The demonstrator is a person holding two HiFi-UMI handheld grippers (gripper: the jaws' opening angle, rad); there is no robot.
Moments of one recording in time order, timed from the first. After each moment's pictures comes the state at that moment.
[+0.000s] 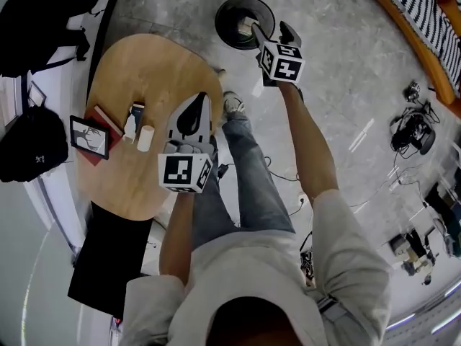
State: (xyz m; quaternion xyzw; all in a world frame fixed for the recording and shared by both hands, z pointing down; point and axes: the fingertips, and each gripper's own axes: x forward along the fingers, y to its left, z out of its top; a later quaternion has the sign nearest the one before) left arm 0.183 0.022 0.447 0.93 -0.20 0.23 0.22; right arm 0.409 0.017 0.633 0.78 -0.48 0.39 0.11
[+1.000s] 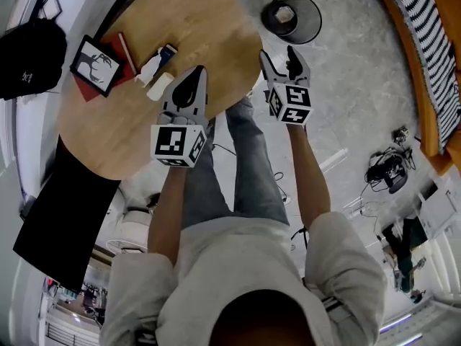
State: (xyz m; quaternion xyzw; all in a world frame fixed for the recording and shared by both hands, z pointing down) left arm 0.039 -0.015 0.447 0.89 -0.34 0.19 0.24; right arm 0.211 0.028 0.565 0.67 -0.64 0.33 0.17
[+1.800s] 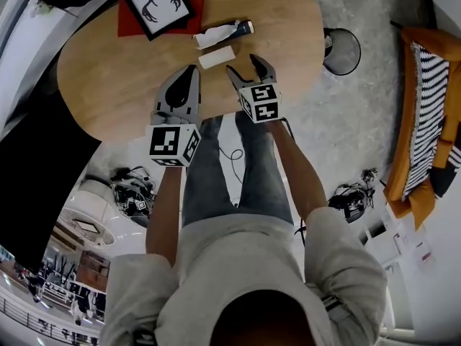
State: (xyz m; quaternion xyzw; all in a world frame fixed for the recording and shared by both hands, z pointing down) left arm -0.191 -0.002 0.451 0.80 -0.51 0.15 0.28; right arm -0.088 0.026 0.620 0.41 -0.79 0.34 0.30
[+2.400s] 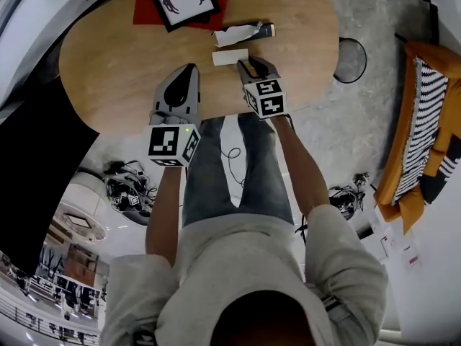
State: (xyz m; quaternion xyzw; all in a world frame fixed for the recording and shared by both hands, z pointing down) left arm -0.251 0.002 0.456 0.78 -0.54 0.13 0.29; right arm -0.127 0.029 0.641 0.36 -0.79 0.35 0.35
